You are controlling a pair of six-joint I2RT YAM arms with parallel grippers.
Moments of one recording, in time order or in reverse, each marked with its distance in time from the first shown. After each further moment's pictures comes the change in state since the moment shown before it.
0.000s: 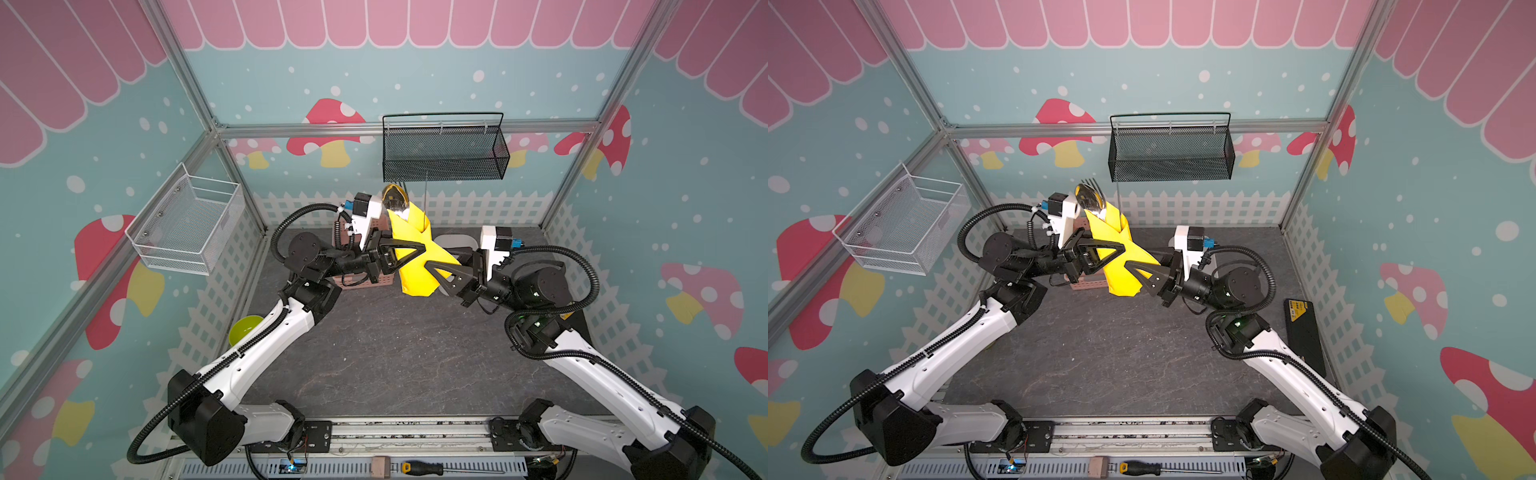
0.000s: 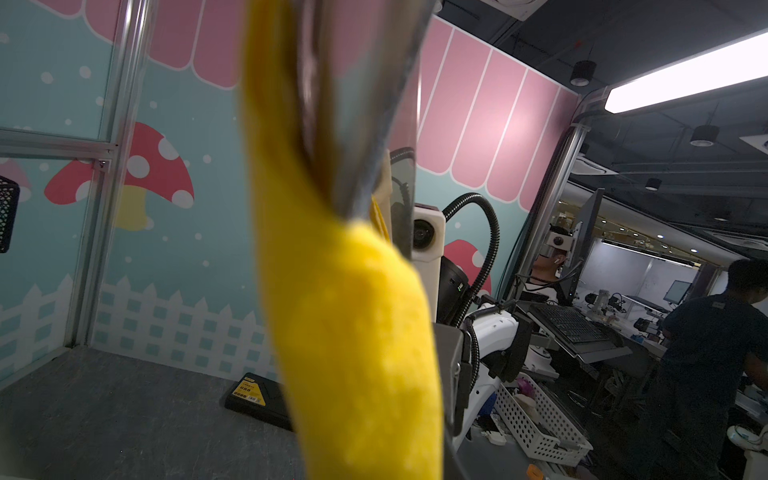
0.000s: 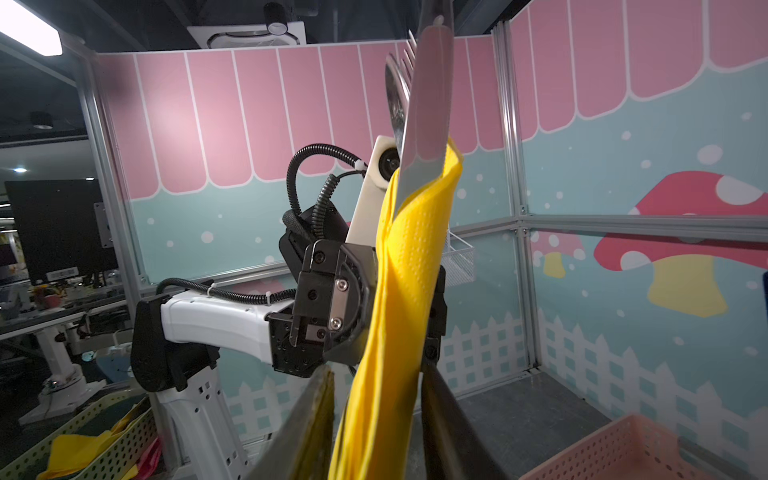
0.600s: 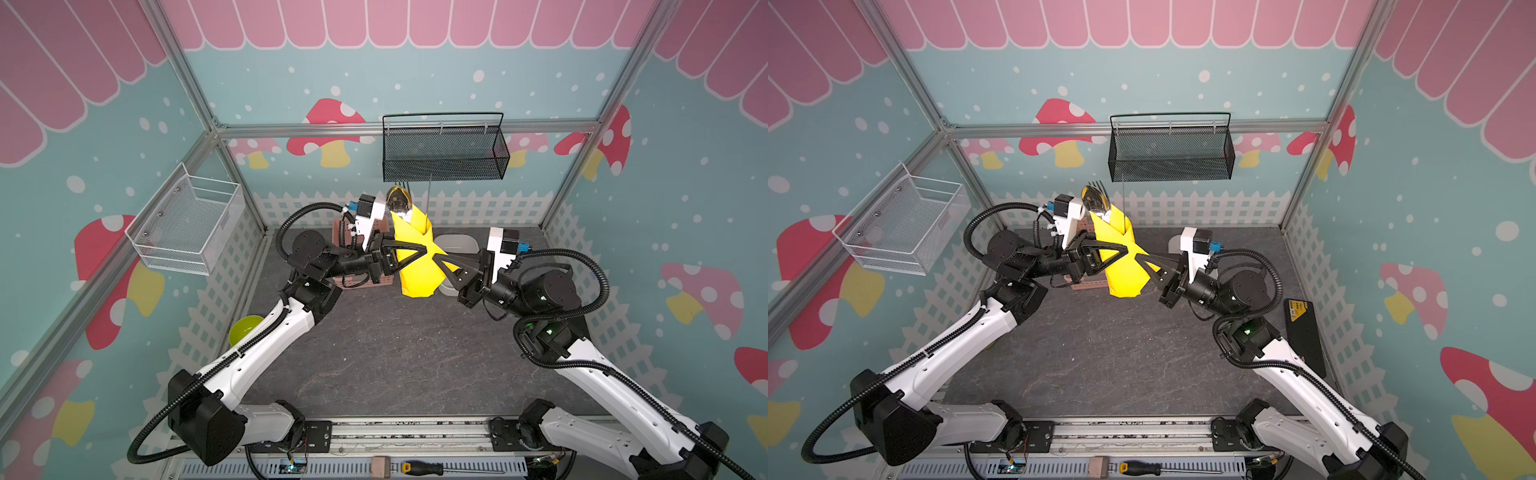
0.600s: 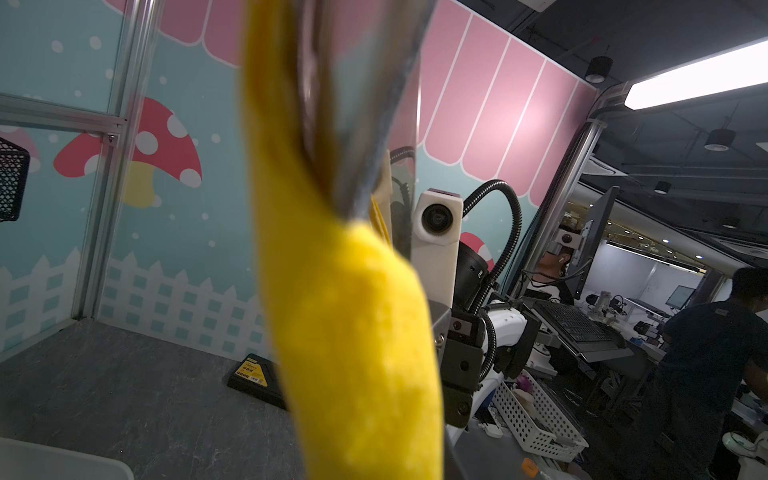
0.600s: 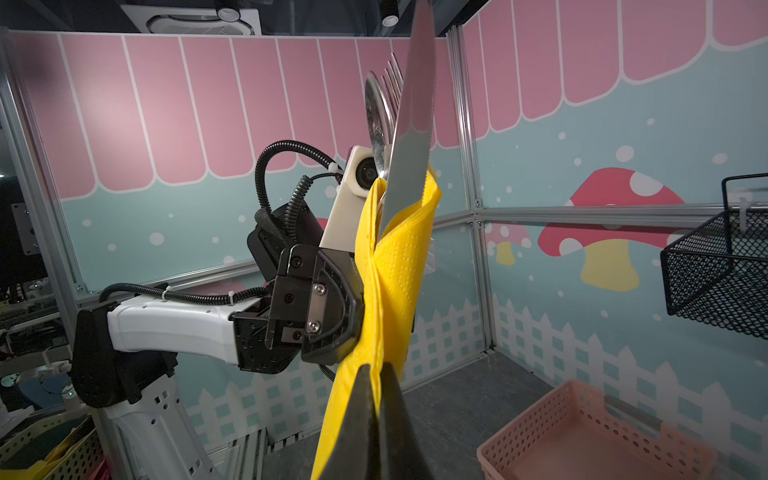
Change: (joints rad) left arm 0.002 0.000 0.000 -0.053 0.001 0.012; right arm 0.002 -0.060 -0.002 -0.142 0.097 -0.073
